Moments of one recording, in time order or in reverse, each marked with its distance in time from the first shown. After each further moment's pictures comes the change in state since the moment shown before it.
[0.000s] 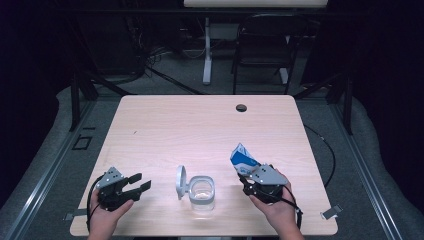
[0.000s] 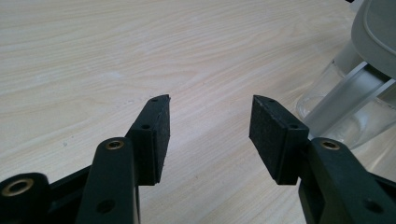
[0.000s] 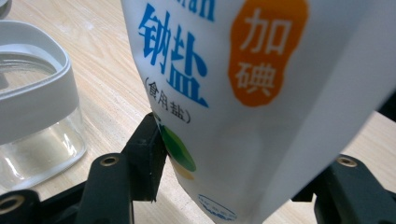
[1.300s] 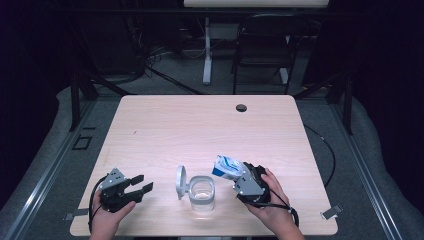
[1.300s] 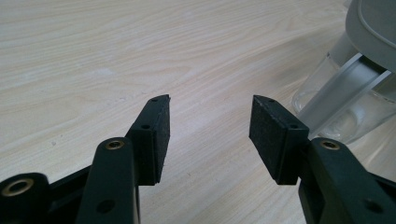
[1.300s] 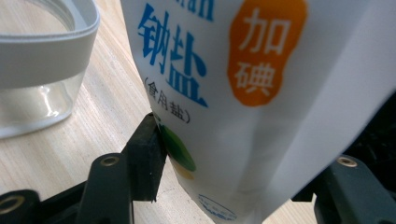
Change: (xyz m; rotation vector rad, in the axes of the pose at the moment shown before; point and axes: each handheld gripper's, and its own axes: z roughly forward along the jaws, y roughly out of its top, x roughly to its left) left arm -0.004 -0.002 0.003 0.011 -0.006 0.012; right arm 0.029 0.012 0.005 0.089 -0.070 -0.344
